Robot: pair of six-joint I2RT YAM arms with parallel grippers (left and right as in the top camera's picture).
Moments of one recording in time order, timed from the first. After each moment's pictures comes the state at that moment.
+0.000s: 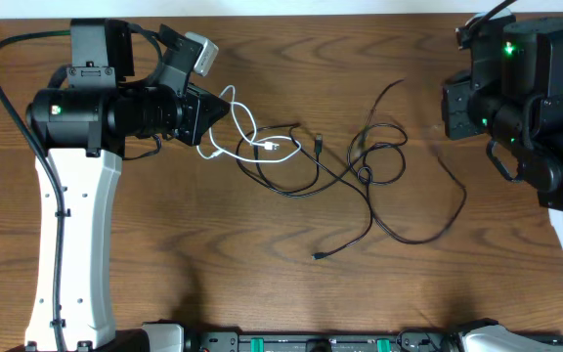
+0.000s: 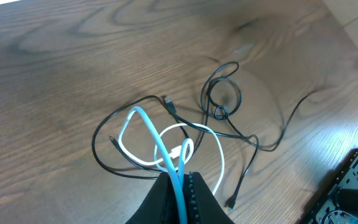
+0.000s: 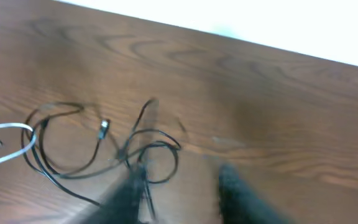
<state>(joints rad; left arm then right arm) -0.02 1.50 1.73 -1.22 0.65 0.30 0.27 1.39 1.85 -1.20 0.10 0.02</state>
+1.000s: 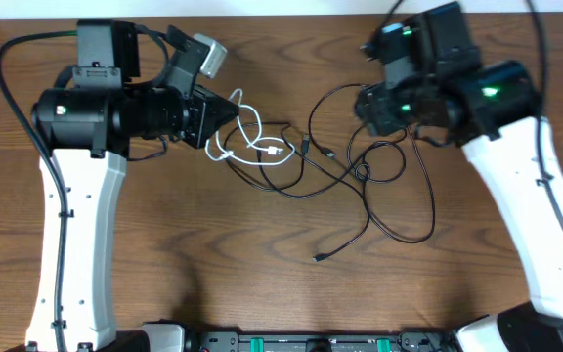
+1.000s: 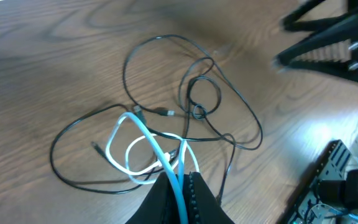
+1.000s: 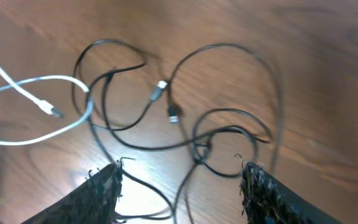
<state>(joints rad) -0.05 1.50 1.73 -1.23 0.70 0.30 0.41 1.65 1.85 -1.19 -0.12 0.00</state>
